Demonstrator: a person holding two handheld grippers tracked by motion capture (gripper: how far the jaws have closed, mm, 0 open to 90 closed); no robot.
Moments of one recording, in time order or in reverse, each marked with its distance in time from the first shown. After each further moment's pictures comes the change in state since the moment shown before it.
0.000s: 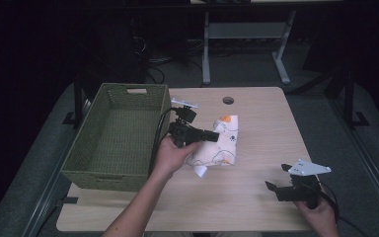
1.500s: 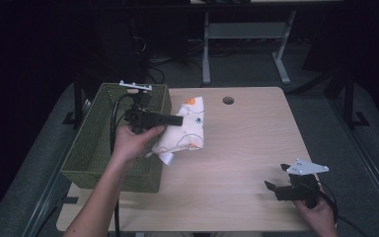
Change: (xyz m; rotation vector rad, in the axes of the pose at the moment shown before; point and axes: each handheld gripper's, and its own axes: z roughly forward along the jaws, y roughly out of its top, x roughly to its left) left arm 0.029 0.007 -0.103 -0.085 0.012 -0.074; right arm 0.000 0.000 0.004 0.016 -0.004 0.007
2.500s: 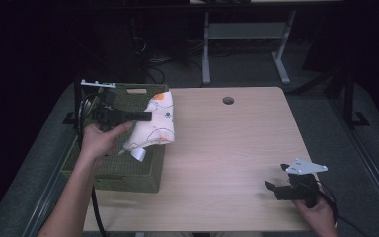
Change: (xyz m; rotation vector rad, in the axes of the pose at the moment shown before) left arm 0.039 -0.009 -0.065 -0.064 0.061 -0.029; right arm 0.000 0.000 0.002 0.012 -0.011 0.002
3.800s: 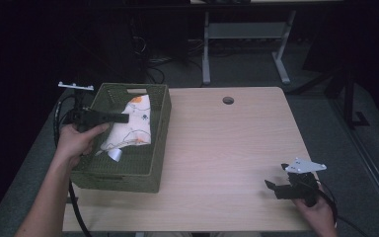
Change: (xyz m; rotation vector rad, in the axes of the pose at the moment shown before) left arm 0.047 -0.007 -0.039 0.031 0.049 -0.003; right arm -0.003 -0.001 0.004 0.020 -0.014 0.004
